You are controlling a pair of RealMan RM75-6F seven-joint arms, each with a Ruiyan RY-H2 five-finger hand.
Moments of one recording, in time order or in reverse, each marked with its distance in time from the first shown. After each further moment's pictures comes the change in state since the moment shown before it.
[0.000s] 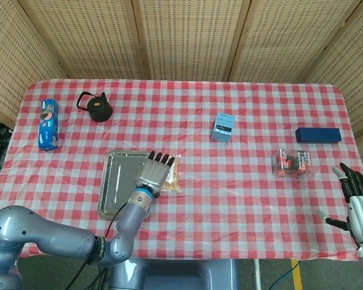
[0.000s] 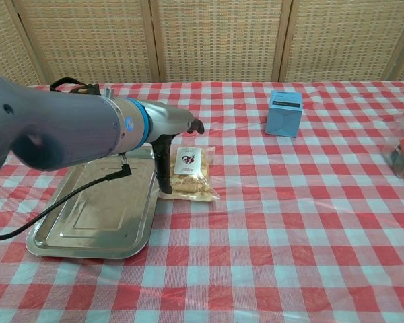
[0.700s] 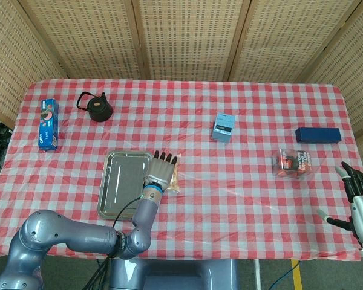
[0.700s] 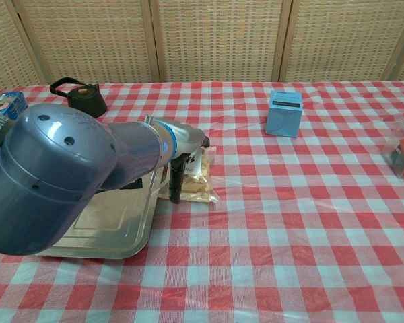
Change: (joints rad) left arm -0.076 -0.170 -0.002 0.288 -0.070 -0.065 0.057; right arm 0.000 0.005 0.001 0.024 -0.022 0.019 0.092
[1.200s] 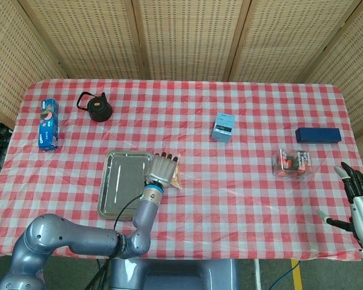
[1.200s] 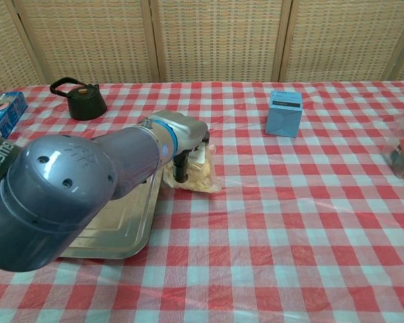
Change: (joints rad) left arm 0.037 -0.044 0.029 0.051 0.171 0.038 -0.068; right arm -0.002 0.003 -0.005 -0.001 -0.013 0.010 0.012
